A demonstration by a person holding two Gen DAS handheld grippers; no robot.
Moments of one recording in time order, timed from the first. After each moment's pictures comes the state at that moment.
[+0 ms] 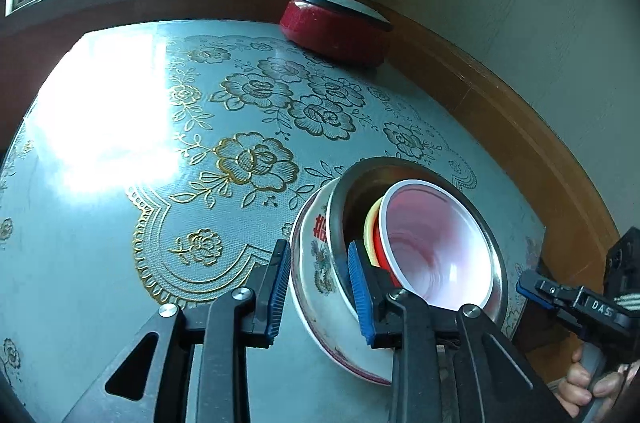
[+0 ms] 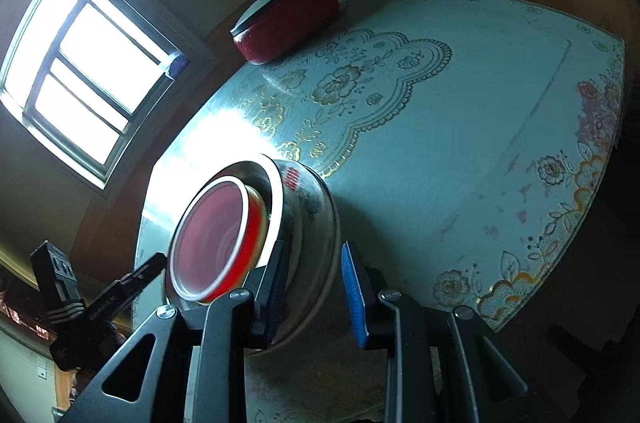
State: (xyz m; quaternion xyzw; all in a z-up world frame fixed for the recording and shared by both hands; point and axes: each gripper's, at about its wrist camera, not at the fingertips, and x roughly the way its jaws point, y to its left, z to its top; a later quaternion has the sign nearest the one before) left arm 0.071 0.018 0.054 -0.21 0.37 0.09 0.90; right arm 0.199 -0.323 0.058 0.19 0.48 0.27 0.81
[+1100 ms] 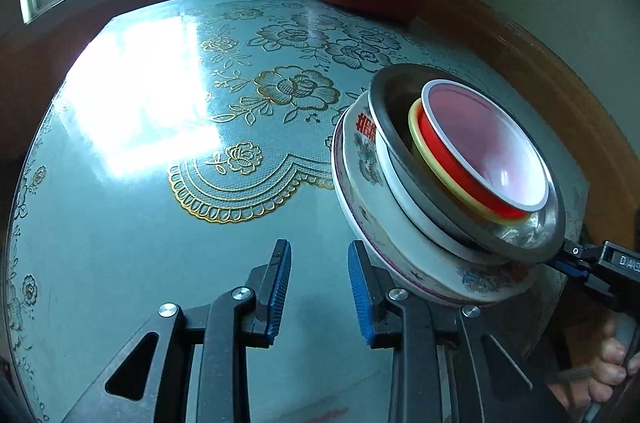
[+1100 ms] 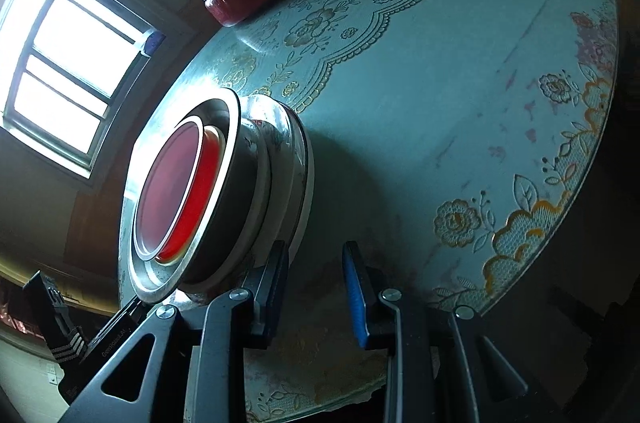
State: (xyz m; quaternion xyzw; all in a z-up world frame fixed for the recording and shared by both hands) left arm 0.037 -0.009 0.018 -0.15 0.44 0.14 0.88; right arm 0.177 -0.310 0.021 0.19 0.54 0.25 0.78
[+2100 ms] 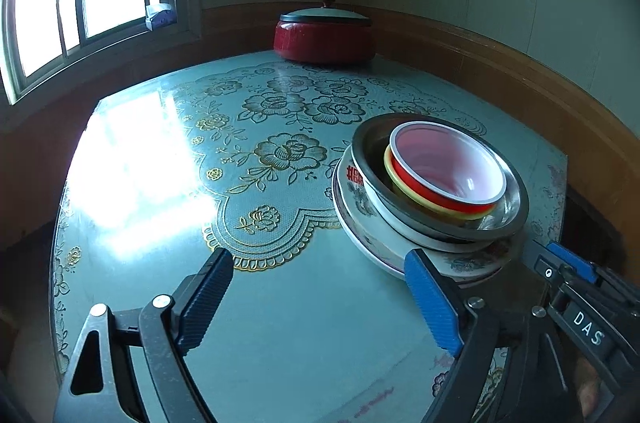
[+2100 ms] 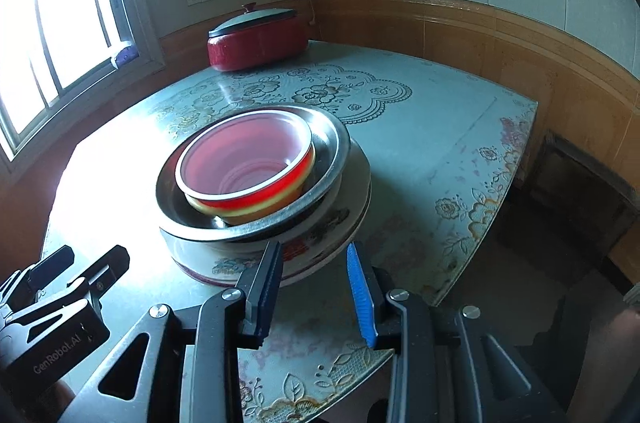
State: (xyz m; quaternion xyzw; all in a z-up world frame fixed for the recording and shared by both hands) left arm -0.002 -0.004 0.056 -0.06 0.35 0.10 0.93; right arm 0.051 -0.215 0.080 0.04 0.39 0.10 0.91
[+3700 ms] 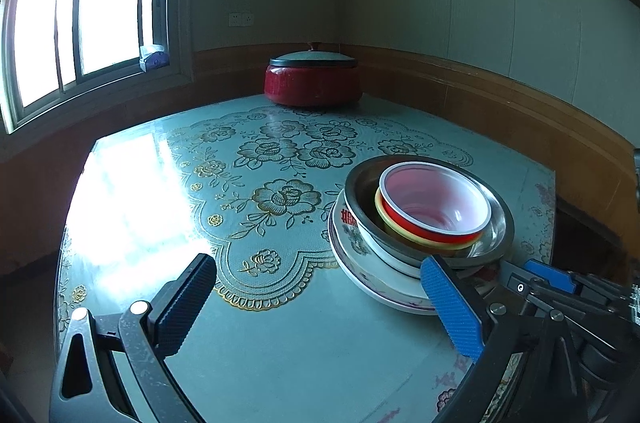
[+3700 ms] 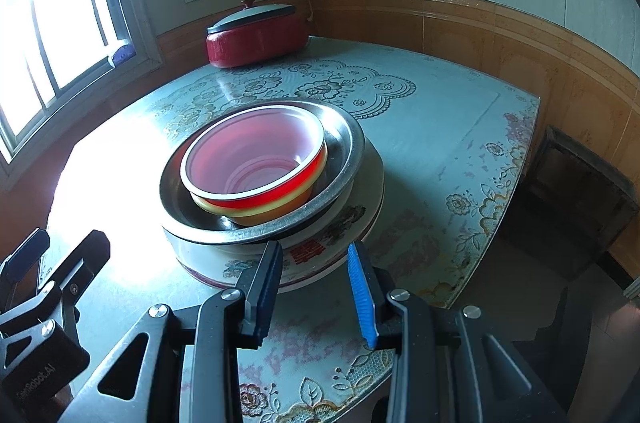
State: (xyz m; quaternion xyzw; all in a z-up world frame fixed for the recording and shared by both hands) left arm -0.014 -0.007 0.070 -0.04 0.28 0.08 0.96; right arm 0.058 -0.204 0.077 0.05 0.40 0.09 0.91
